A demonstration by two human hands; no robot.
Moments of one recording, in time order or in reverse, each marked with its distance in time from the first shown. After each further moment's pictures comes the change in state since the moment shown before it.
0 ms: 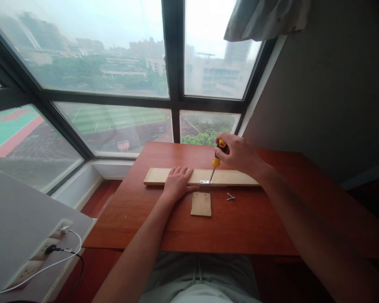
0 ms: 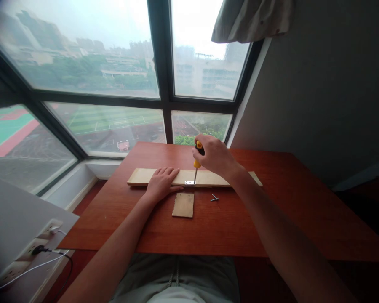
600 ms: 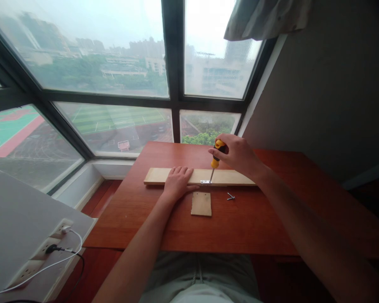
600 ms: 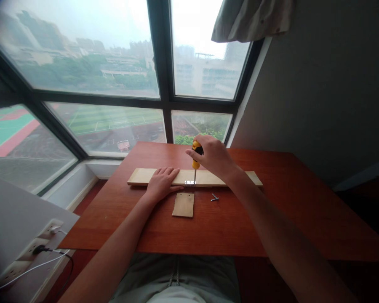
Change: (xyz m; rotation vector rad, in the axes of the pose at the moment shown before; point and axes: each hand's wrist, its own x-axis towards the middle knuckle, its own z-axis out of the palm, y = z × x) left_hand -0.001 0.000 0.001 0.013 0.013 0.005; right_hand -0.001 -0.002 0.003 0.012 0.022 -0.037
